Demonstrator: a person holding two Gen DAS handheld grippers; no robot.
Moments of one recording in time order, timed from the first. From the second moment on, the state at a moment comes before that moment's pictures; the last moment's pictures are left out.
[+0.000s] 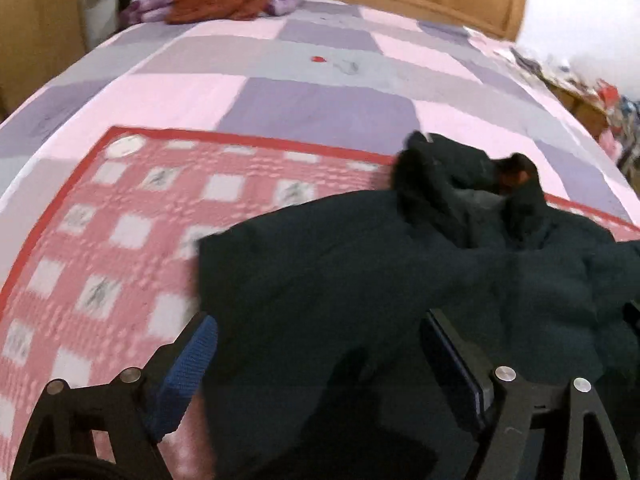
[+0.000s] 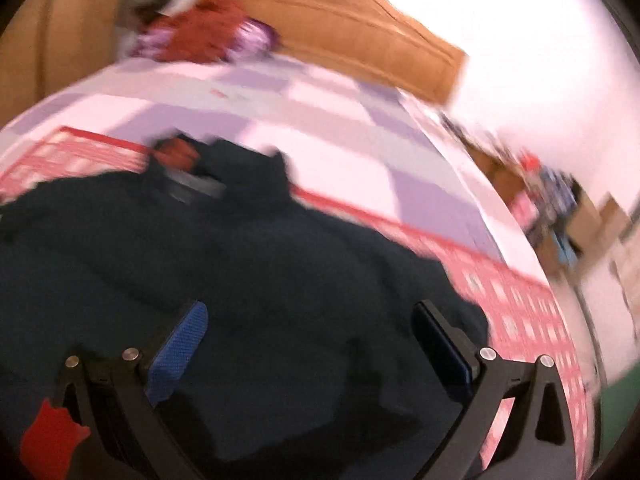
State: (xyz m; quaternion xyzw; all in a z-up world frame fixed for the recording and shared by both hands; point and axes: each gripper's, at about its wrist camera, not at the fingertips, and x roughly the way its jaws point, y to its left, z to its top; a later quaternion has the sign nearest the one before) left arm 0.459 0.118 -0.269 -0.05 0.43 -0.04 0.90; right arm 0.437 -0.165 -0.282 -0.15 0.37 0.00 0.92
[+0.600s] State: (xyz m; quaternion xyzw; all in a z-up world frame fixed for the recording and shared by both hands) left arm 0.500 0.144 -0.345 -0.03 0.51 0.04 0.86; right arm 0.491 -0.304 -0.333 -0.07 0.47 -0.07 0.88
